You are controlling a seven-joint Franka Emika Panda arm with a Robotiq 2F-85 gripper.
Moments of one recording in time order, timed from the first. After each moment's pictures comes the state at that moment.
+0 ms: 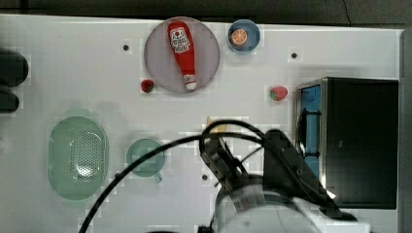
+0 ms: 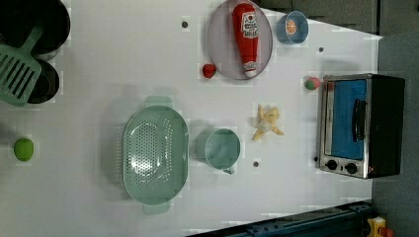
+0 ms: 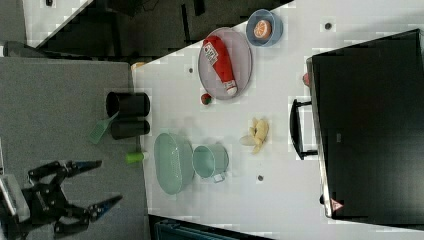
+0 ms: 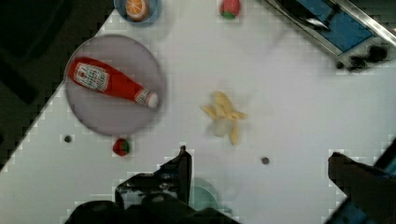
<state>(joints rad) -0.03 -0.45 -0.02 -1.93 -0.02 0.06 0.09</state>
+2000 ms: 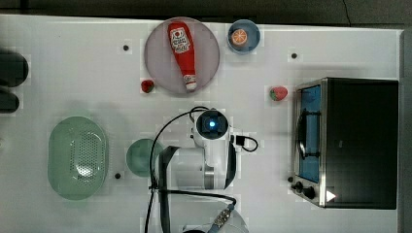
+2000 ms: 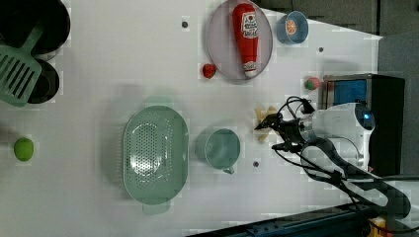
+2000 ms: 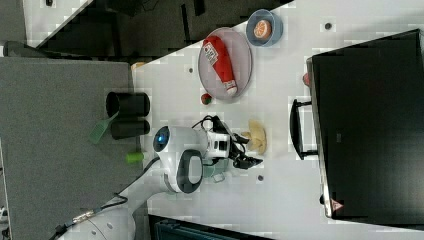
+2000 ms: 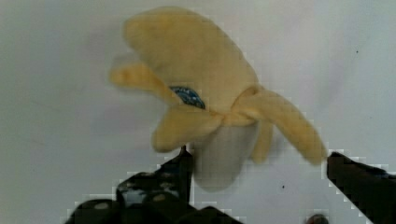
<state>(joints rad) 0.00 0.36 0.00 -2.42 -0.01 0.99 0.09</state>
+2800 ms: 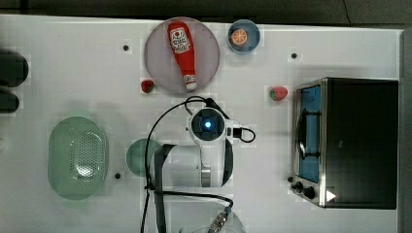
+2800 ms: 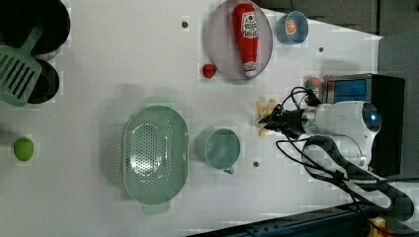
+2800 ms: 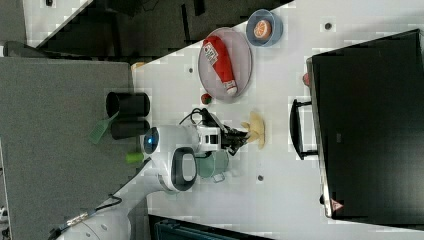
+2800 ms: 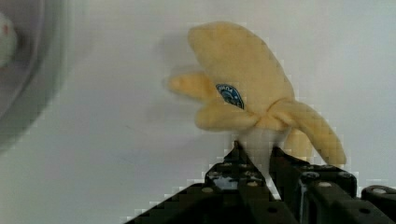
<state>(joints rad) -0.01 0.34 0.03 -2.40 -0.02 1.09 0.10</state>
